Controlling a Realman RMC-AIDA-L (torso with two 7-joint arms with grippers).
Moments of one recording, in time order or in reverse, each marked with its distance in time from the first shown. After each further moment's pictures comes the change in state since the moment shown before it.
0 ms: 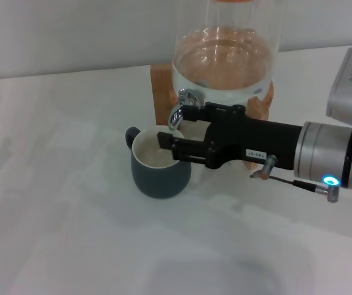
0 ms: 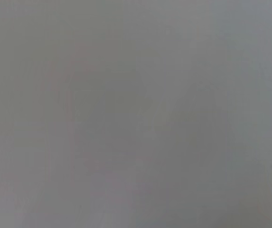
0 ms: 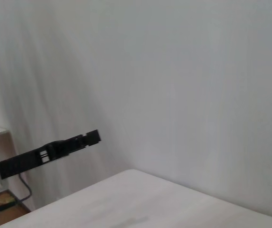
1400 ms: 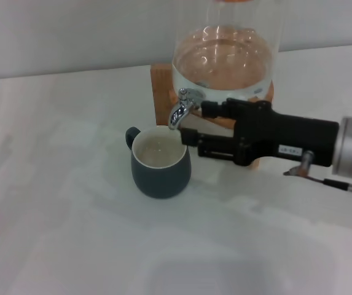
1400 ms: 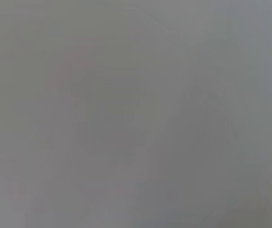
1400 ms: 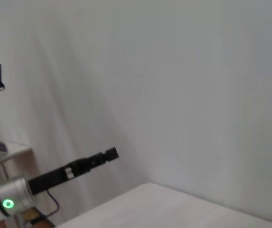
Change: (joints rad) left arm -0.012 0.002 0.000 0.000 0.001 0.013 0.004; right arm -0.036 0.001 0.159 -0.003 0.051 0.227 0.000
